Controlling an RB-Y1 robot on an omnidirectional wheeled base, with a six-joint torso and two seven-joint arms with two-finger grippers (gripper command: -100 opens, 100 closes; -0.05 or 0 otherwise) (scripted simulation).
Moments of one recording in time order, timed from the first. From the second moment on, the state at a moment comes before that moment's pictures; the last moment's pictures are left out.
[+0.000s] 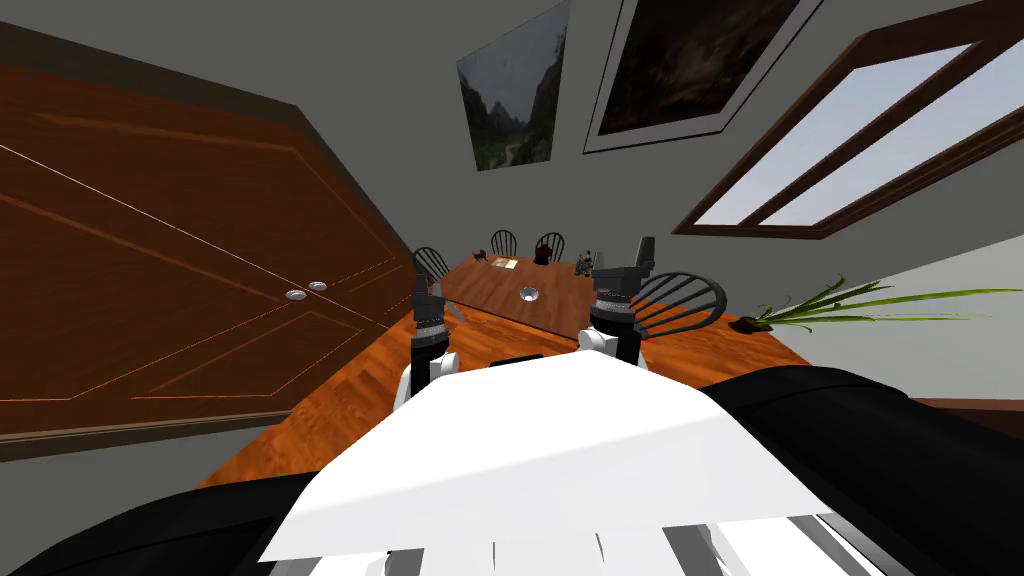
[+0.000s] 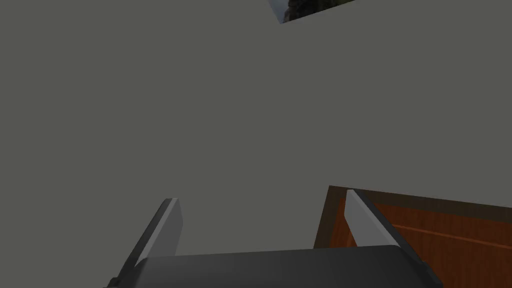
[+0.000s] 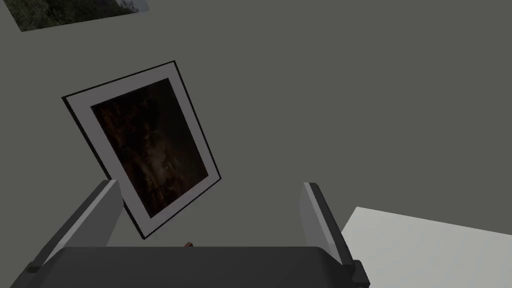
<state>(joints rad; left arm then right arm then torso) 0.48 0.04 -0.06 -2.27 -0.12 -0.40 -0.05 0.50 0.02 -0.05 -2.38 -0.11 -0.53 -0.06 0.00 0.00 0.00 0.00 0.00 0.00</state>
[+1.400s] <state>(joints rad) 0.48 0.04 -0.06 -2.27 -0.12 -0.40 -0.05 0.64 -0.31 -0.07 -2.21 0.21 -0.50 0.00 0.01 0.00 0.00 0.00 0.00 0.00</state>
